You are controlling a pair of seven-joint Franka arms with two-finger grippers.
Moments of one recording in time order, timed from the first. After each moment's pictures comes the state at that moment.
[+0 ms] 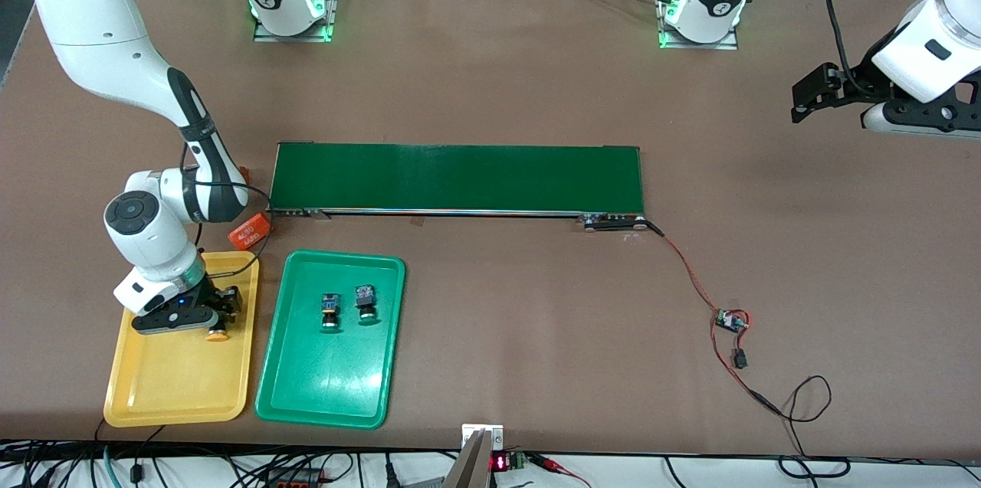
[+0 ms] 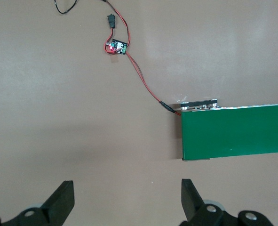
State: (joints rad) left arm -0.05 0.00 -0.06 -1.57 -0.02 1.54 -0.05; right arm -0.03 0.79 0.00 -1.62 -0.32 2.79 0.05
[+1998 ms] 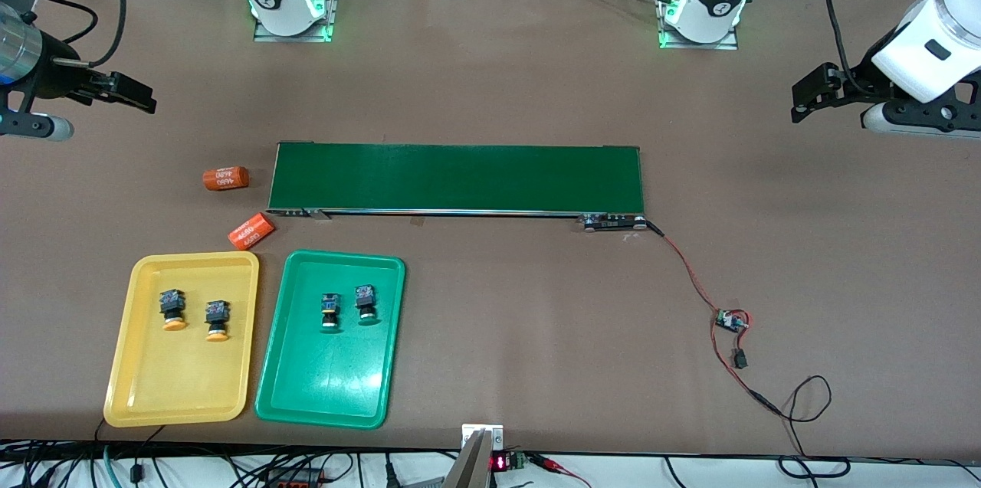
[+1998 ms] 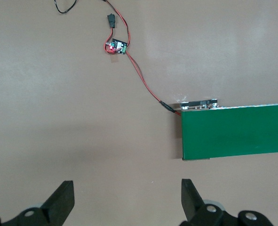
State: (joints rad) left arm -0.05 0.00 -0.06 -1.57 -0.02 1.54 -0.05; right arm -0.04 -0.03 0.02 -1.71 -0.03 1.50 0.11
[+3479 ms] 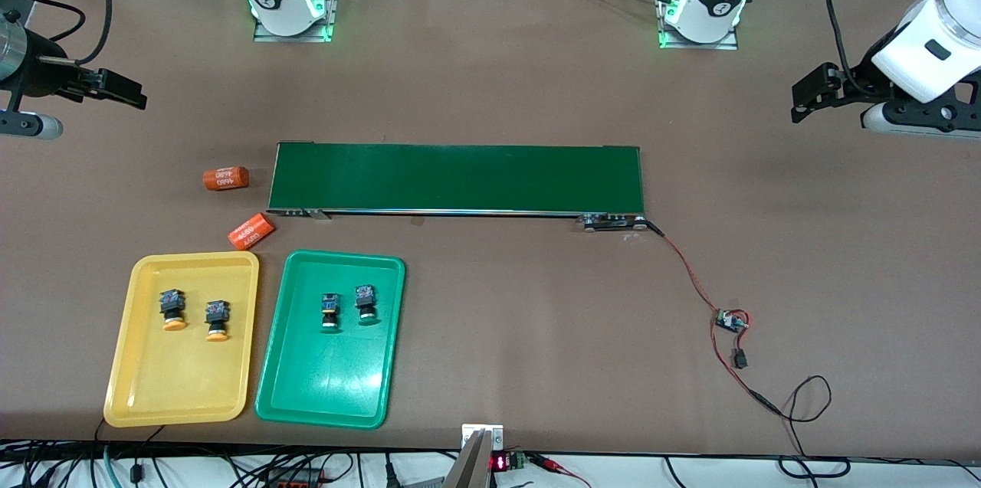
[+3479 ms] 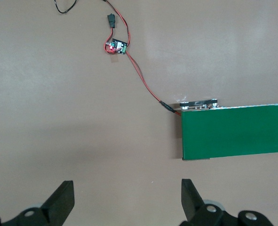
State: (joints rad) left arm -0.05 0.00 -0.06 -1.57 -0.02 1.54 -0.05; right arm 0.01 -0.02 -0.04 -1.70 -0.03 1.47 0.07
